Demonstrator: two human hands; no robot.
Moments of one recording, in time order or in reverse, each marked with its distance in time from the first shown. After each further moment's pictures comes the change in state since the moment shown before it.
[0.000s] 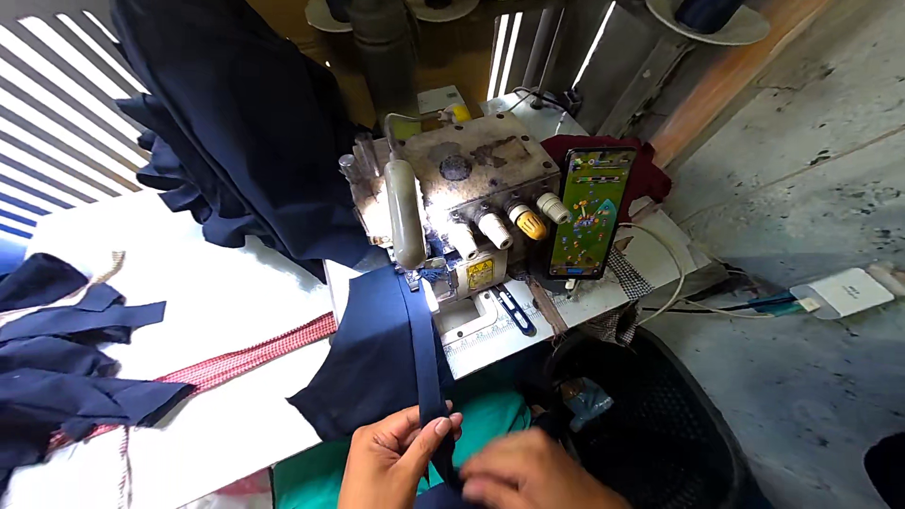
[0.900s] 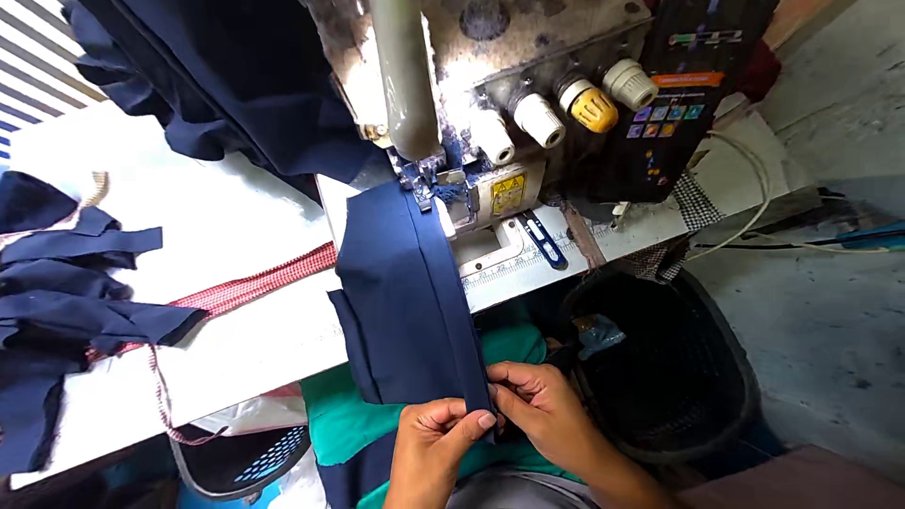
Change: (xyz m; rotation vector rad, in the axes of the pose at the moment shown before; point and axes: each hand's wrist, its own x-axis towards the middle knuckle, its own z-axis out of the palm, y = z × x) left_hand -0.052 -0.054 0.017 -0.201 0.007 -0.095; right_hand -0.005 0.003 0.031 0.685 0.187 0.355
